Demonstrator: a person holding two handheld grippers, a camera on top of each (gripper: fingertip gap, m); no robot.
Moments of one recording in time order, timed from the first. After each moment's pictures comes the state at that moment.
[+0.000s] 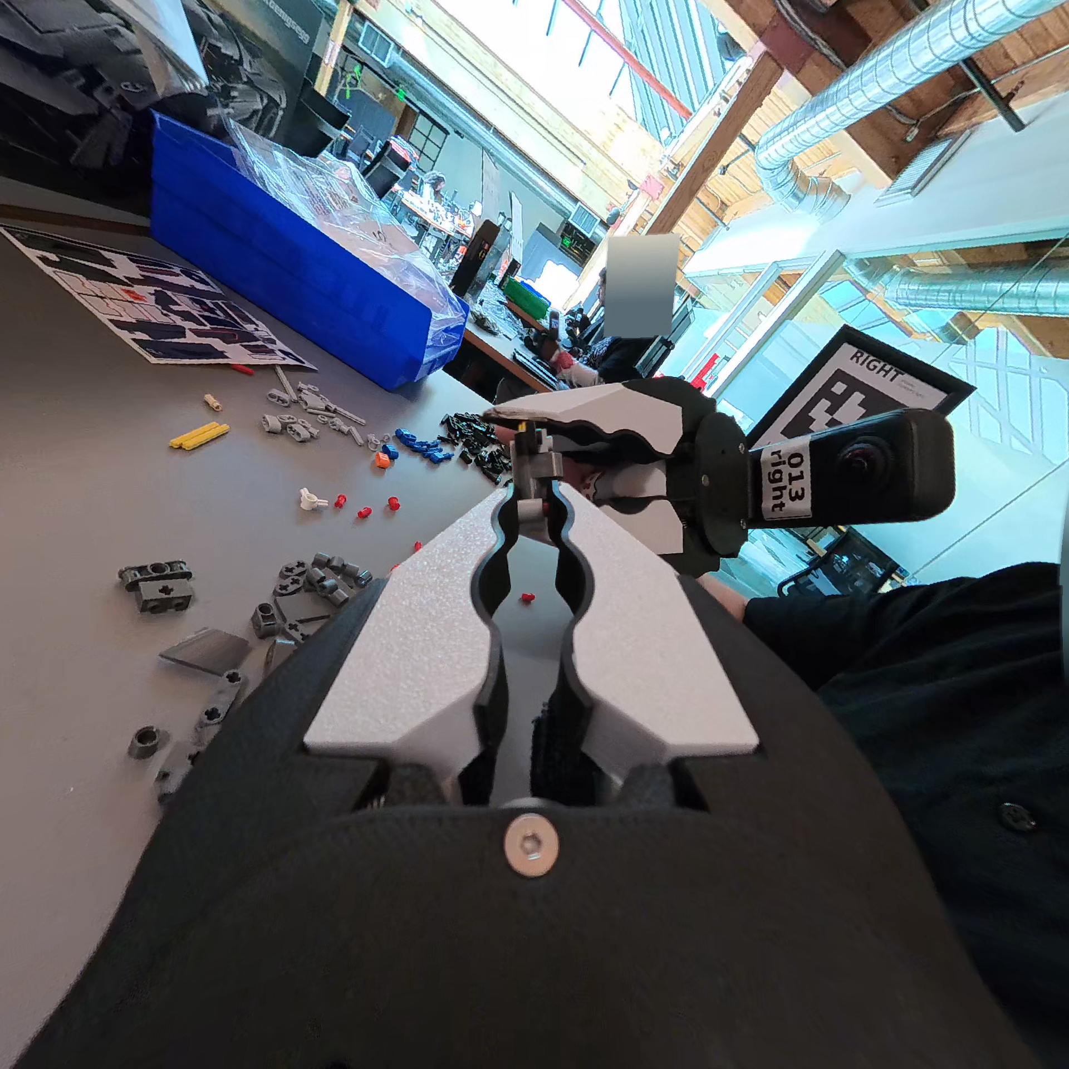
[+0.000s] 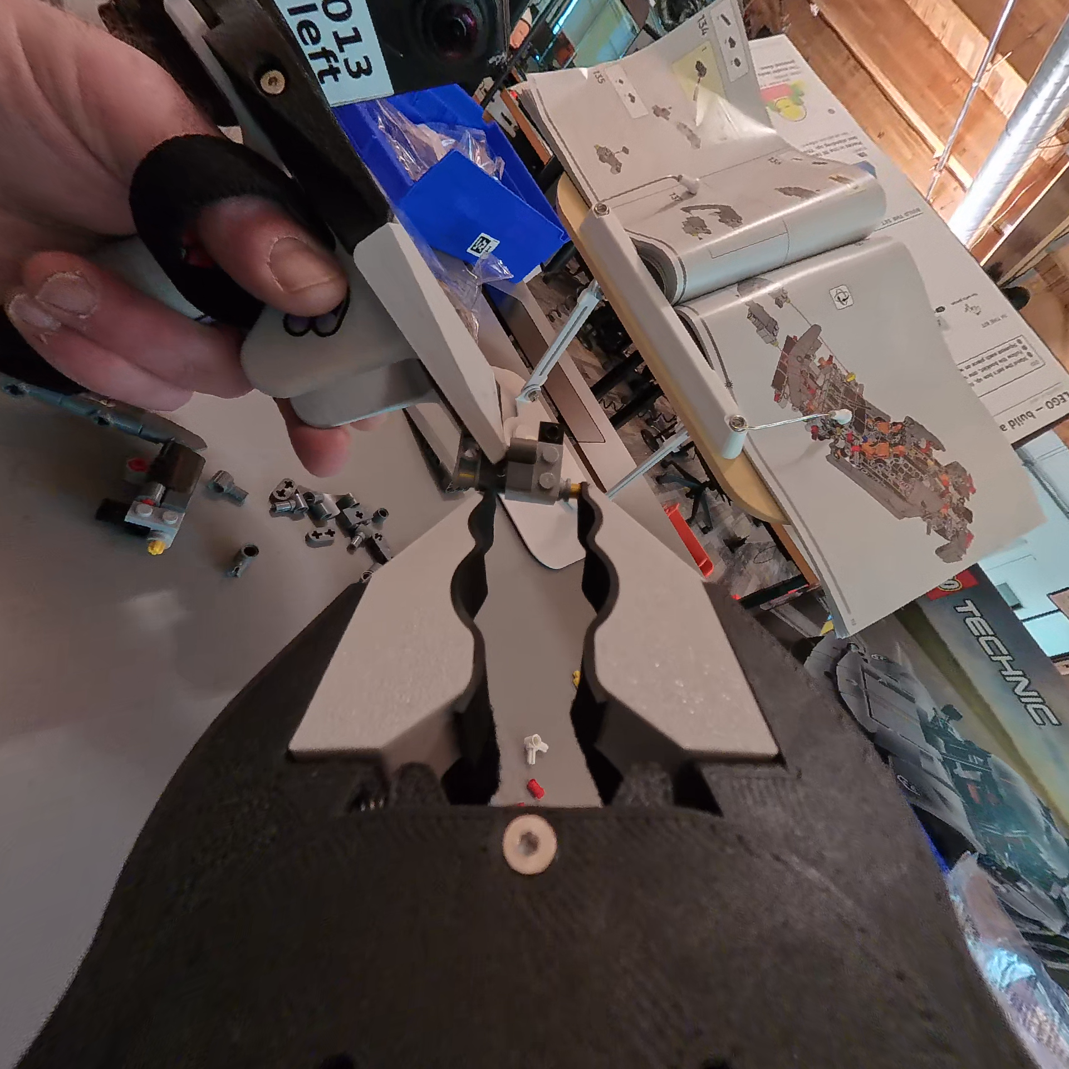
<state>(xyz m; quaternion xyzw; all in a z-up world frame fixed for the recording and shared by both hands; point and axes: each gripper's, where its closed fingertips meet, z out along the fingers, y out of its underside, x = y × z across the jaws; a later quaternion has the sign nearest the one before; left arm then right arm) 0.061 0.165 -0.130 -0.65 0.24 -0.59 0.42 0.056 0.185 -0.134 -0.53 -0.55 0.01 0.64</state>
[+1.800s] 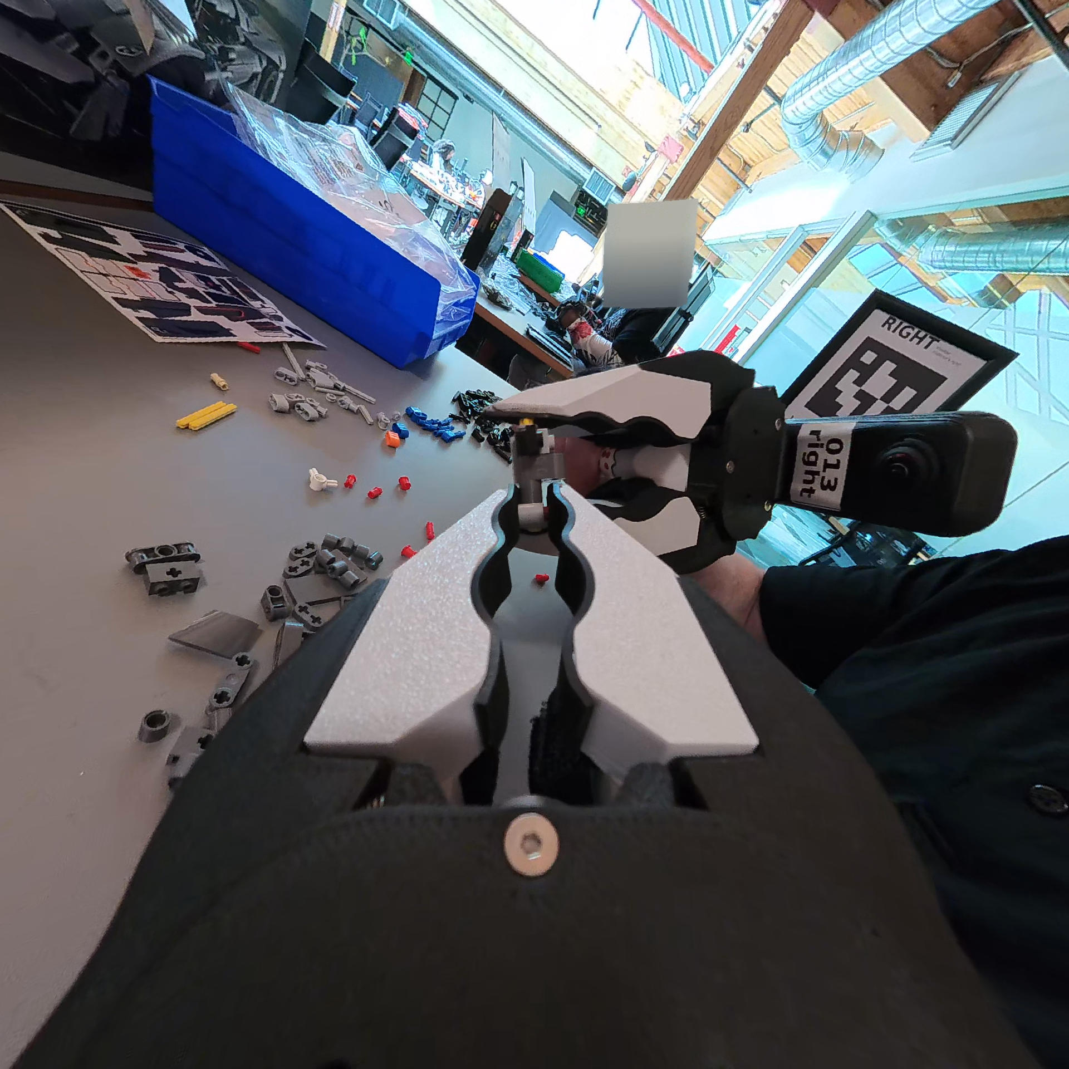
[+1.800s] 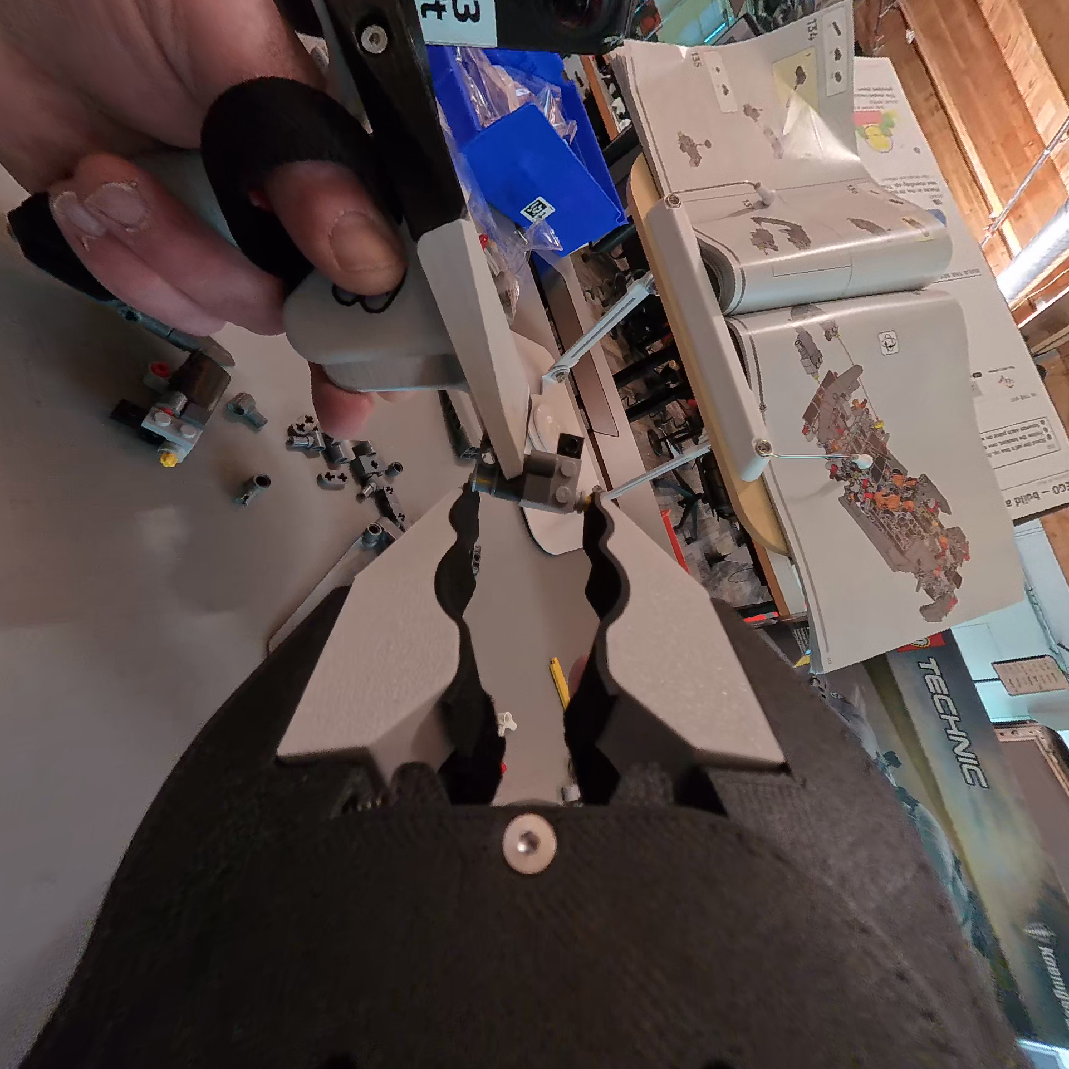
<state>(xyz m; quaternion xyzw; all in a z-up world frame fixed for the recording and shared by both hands) 0.066 0.163 -0.141 -0.66 0.26 -0.57 0.41 0.056 0.180 -0.146 -0.49 -0.62 -0.04 0.61</state>
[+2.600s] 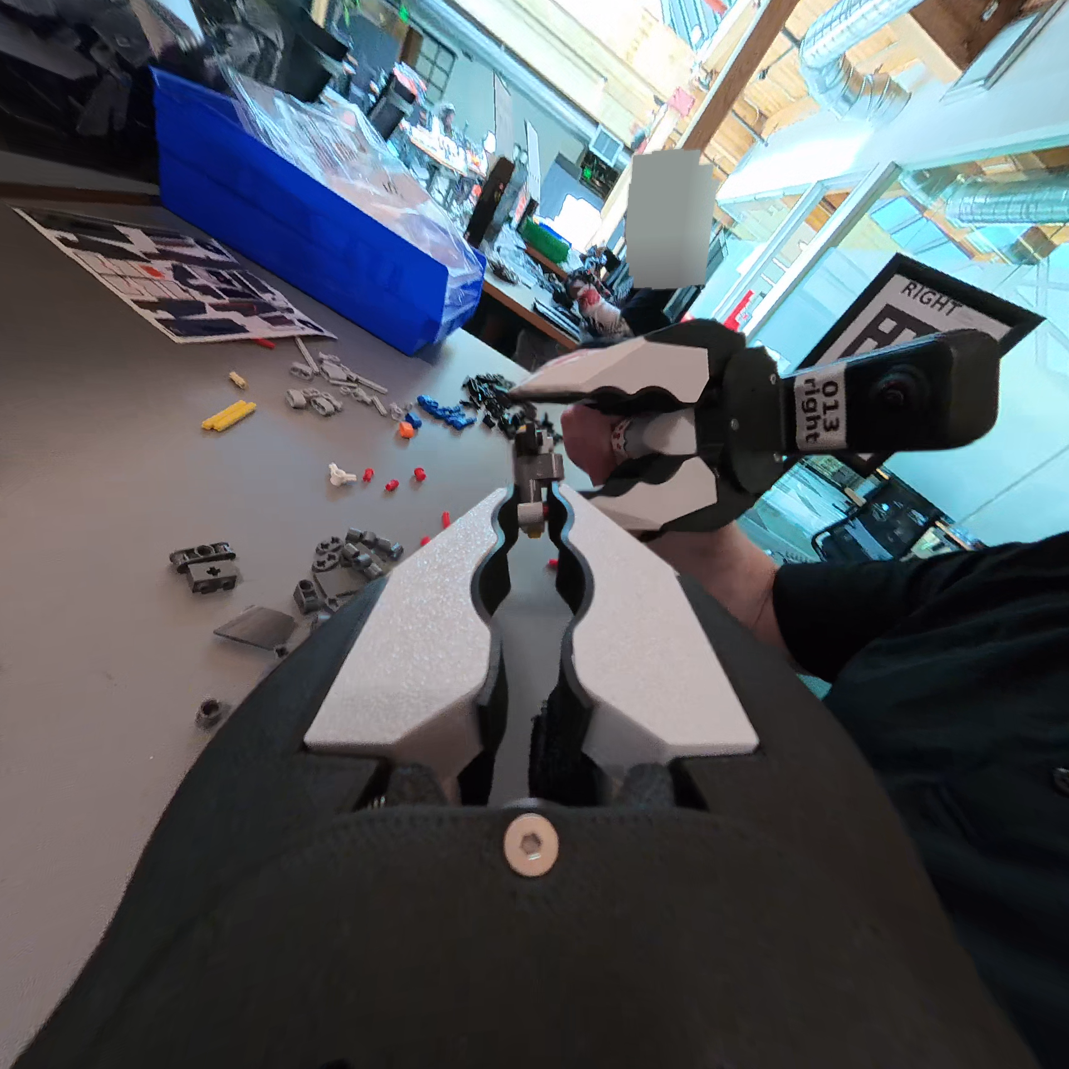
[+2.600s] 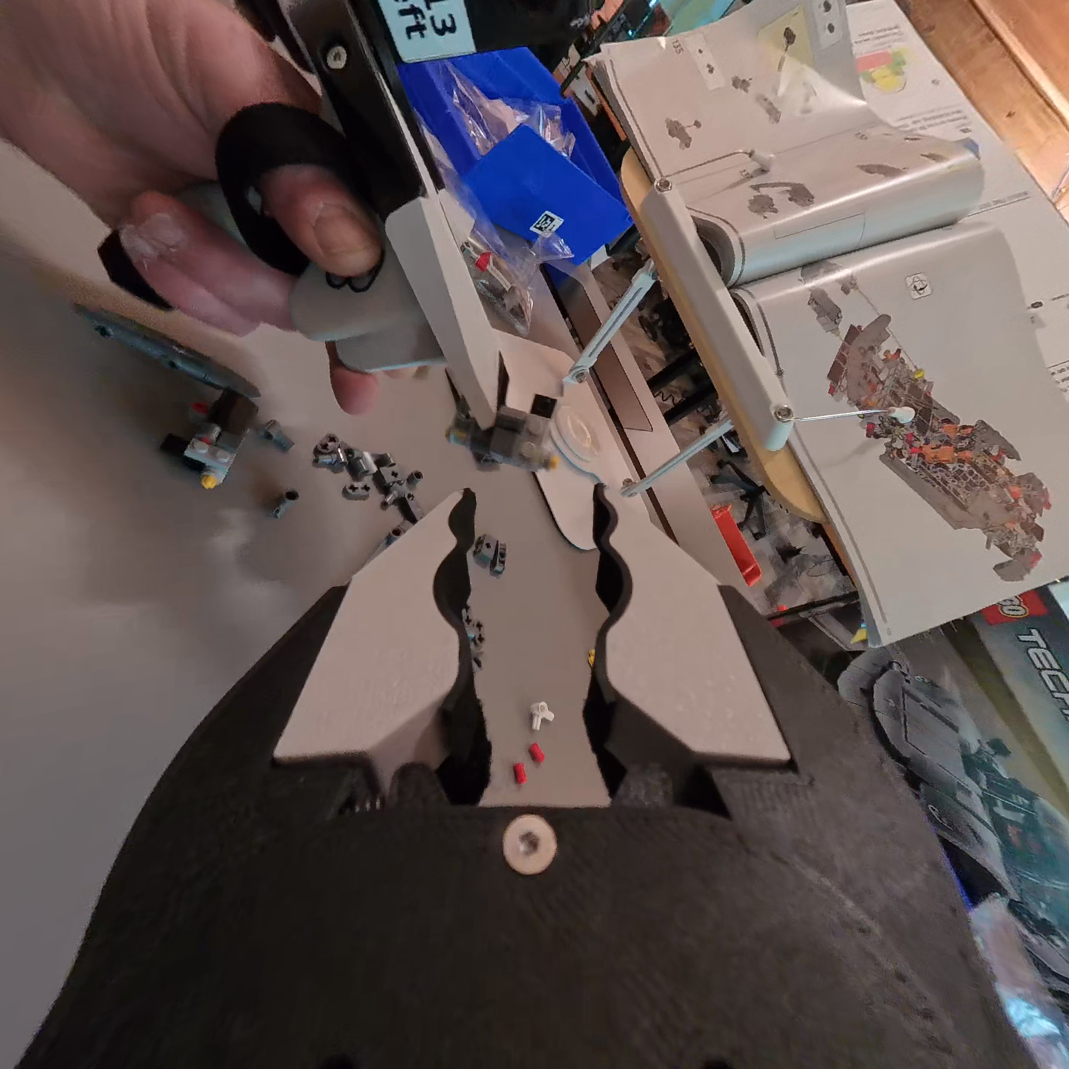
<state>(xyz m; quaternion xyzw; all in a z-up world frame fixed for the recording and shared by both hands) 0.058 0.168 -0.140 -0.67 0.28 -0.55 0.40 0.068 0.180 -0.142 -0.53 -0.60 0.03 0.60</state>
